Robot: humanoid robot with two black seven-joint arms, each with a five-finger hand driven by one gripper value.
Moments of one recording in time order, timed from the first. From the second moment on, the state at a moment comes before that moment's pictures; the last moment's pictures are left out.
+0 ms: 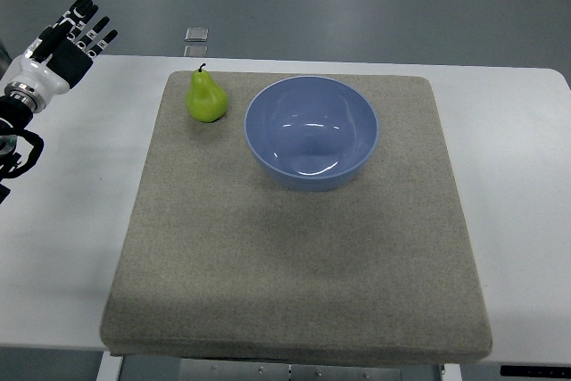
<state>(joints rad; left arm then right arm) -0.81 0.43 -0.81 -0.47 -0.26 -0.45 -0.05 0.00 0.00 0.10 0.12 -0.02 0.07 0.10</state>
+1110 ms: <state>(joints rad) -0.93 0.55 -0.74 -0.56 0.77 -0.49 -0.21 0.00 0.00 0.10 0.12 -0.02 0.07 0.10</state>
